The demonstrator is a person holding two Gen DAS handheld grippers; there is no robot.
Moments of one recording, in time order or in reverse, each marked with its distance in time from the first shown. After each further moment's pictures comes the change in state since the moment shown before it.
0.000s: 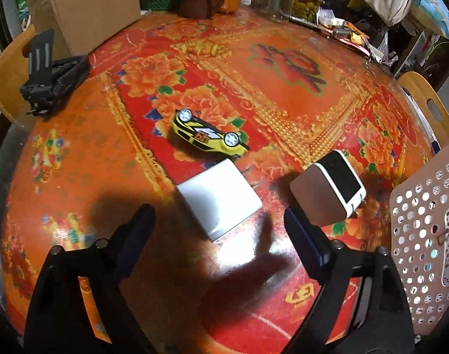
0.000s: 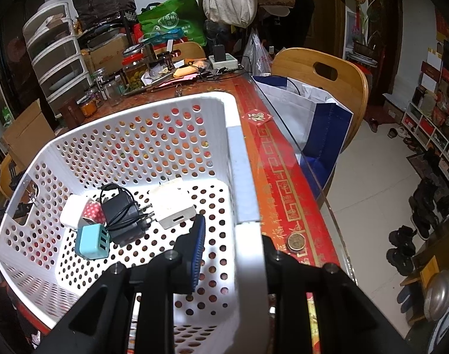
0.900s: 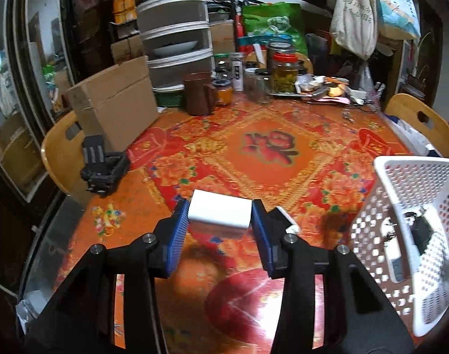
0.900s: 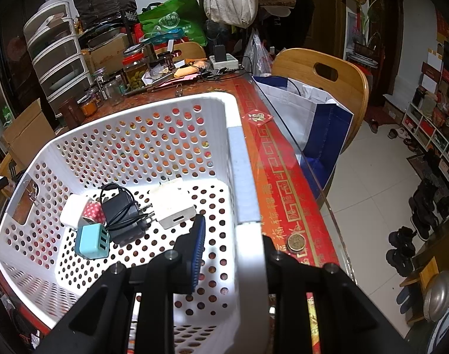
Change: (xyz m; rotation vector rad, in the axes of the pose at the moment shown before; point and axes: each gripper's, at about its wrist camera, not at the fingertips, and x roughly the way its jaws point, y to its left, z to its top) left arm -0.126 -0.053 -0.019 0.122 -0.387 0.128; right arm -0.001 -0.001 0.001 -0.002 -0.003 0.005
